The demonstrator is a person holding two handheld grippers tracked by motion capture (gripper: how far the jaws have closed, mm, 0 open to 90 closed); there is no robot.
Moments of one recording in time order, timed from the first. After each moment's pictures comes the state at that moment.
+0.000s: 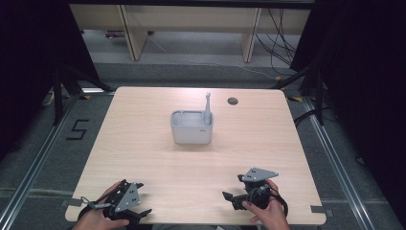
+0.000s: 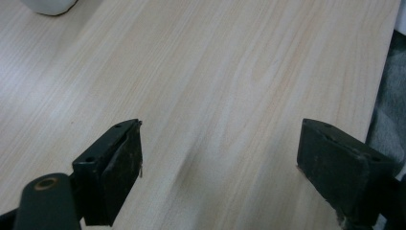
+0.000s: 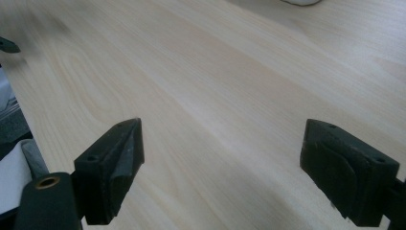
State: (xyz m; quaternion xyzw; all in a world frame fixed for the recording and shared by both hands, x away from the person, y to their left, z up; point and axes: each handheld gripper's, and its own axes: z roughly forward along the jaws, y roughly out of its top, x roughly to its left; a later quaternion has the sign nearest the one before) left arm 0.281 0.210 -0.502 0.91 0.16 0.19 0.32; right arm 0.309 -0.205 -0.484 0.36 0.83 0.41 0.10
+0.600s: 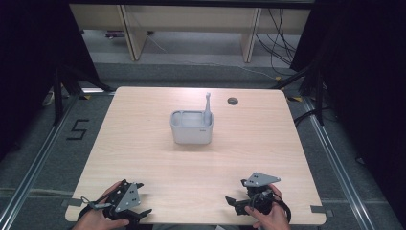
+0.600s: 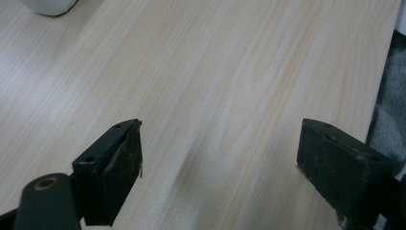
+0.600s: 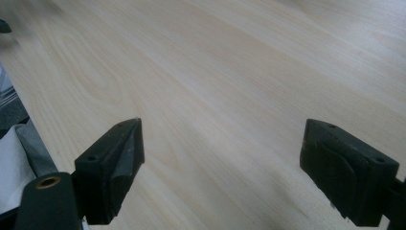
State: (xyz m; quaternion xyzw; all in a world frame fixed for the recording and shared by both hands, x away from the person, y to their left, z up) left arm 0.281 0.210 -0.501 0.91 0.16 0.19 0.32; right arm 0.296 -0.210 -0.490 0.38 0.84 0.39 0.09
